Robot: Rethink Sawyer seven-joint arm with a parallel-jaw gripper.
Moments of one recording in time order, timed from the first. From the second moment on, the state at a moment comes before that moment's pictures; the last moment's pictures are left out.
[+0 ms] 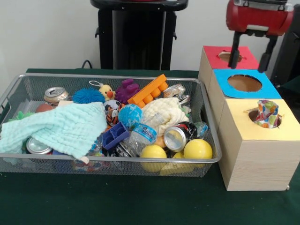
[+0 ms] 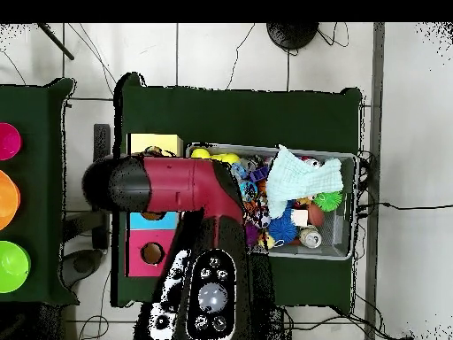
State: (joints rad) arm 0.08 -0.72 -0.12 1.47 0.04 0.67 1.88
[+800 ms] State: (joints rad) arm -0.25 -0.72 0.02 1.47 -0.13 0.67 1.88
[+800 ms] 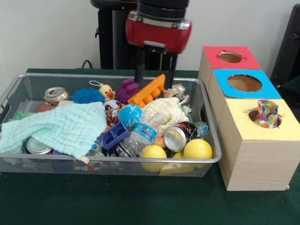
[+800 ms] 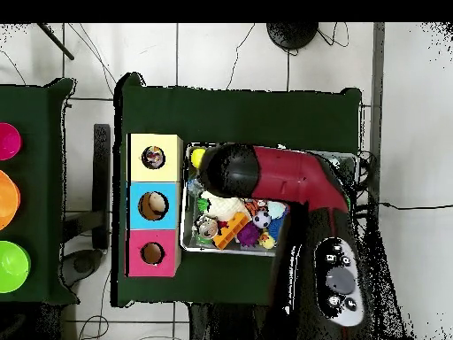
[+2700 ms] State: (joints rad) arm -0.58 -0.69 0.33 1.49 -0.40 0.67 1.86
